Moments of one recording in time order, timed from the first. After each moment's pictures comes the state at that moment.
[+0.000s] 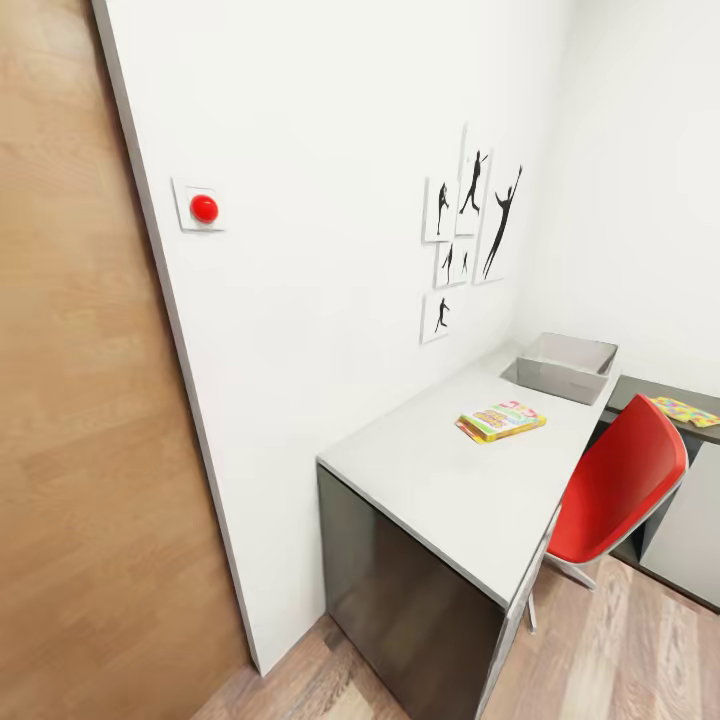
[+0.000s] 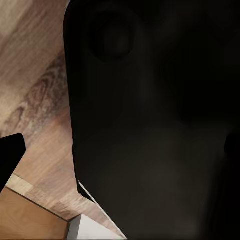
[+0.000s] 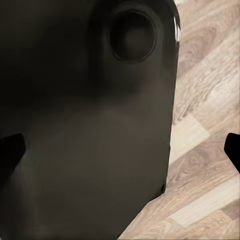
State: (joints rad) left arm 0.00 0.00 0.00 0.00 0.00 0.00 0.00; right arm 0.00 0.00 0.00 0.00 0.00 0.00 0.00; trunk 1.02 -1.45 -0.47
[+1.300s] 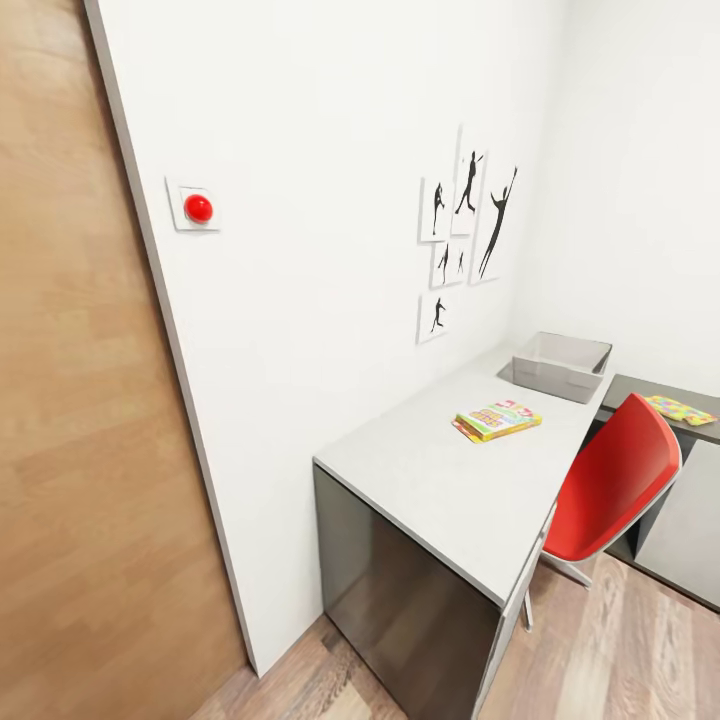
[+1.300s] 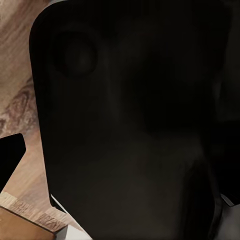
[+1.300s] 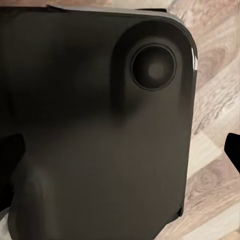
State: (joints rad) left arm 0.00 -0.04 0.00 -0.02 0.01 0.00 -0.01; right arm 0.00 0.03 0.00 0.00 -0.01 -0.08 0.00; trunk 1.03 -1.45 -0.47
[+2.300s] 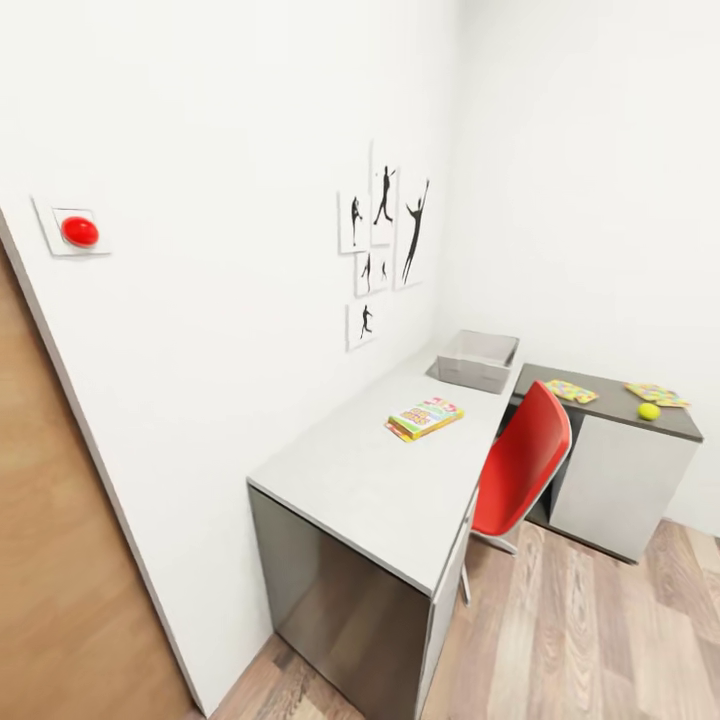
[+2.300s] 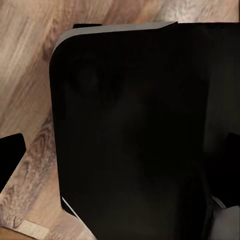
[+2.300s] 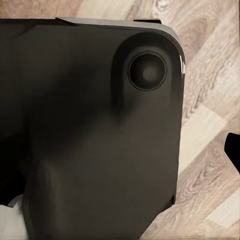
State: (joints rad) left arm 0.00 -0.04 -0.01 -0.01 0.00 -0.10 0.00; right arm 0.00 0.02 0.00 0.00 -0.01 -0.11 0.00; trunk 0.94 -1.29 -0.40
